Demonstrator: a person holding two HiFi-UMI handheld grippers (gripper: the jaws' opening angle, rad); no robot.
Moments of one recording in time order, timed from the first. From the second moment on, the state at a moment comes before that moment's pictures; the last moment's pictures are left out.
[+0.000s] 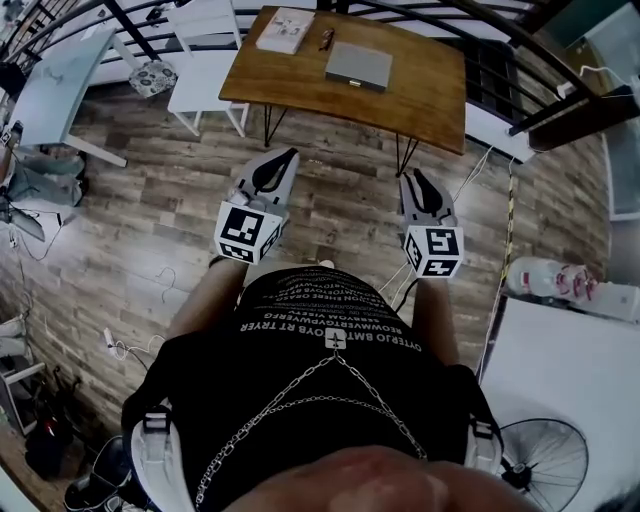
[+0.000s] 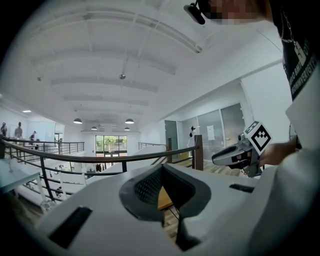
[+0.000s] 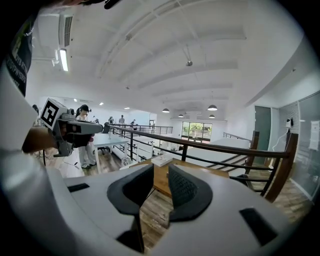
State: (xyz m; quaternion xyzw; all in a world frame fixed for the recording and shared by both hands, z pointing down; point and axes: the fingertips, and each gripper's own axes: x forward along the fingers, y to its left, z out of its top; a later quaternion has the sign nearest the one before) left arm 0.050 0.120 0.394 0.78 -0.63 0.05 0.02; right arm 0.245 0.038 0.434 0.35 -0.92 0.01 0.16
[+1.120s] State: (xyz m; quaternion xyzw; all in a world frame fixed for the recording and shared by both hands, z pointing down) left arm 0.049 0.102 0.398 0.78 -0.62 0.06 0.02; right arm 0.238 0.020 0.449 0.35 -0.92 0.02 0.16
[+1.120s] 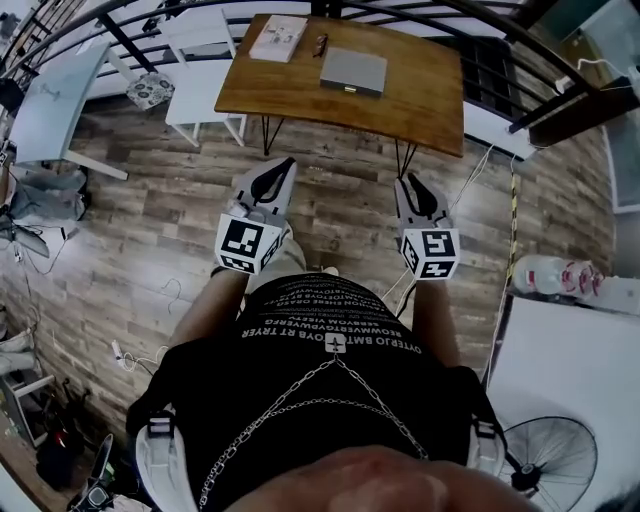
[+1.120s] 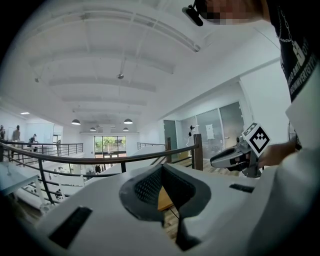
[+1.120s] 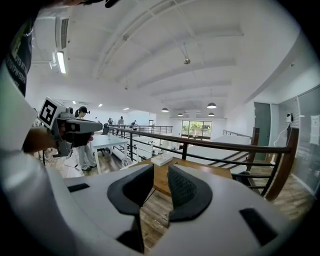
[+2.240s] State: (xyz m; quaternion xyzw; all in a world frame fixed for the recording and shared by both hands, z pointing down) left arm -0.028 -0.008 0.413 0.80 -0.59 0.07 0.03; right arm 0.137 -0.072 0.458 0.35 -0.92 0.04 0.18
